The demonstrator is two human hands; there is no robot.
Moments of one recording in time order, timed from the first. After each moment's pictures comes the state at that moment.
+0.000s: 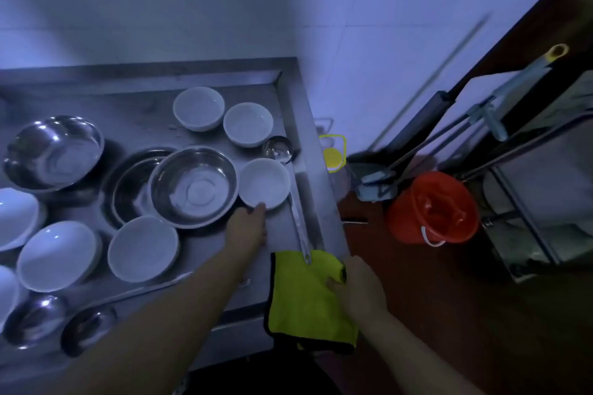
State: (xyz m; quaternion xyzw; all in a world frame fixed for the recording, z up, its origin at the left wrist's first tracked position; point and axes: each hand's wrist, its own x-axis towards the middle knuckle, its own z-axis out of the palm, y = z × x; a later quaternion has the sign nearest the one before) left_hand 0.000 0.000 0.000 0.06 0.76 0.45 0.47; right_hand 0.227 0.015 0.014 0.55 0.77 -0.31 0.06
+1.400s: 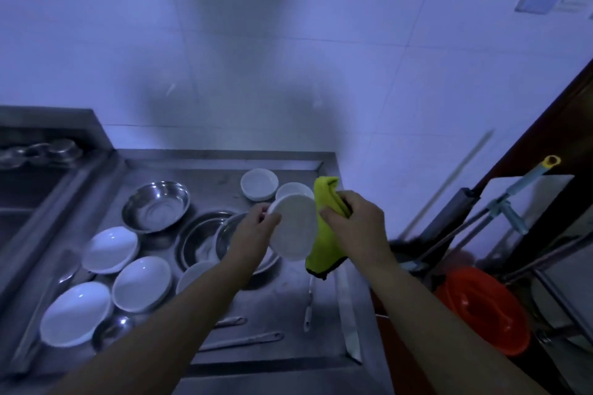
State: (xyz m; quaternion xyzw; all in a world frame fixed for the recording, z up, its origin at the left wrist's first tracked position) left_hand -0.043 -0.051 0.165 0.25 0.73 0.56 0.30; right_hand 0.103 0.044 0.214 0.42 0.78 -0.36 -0.29
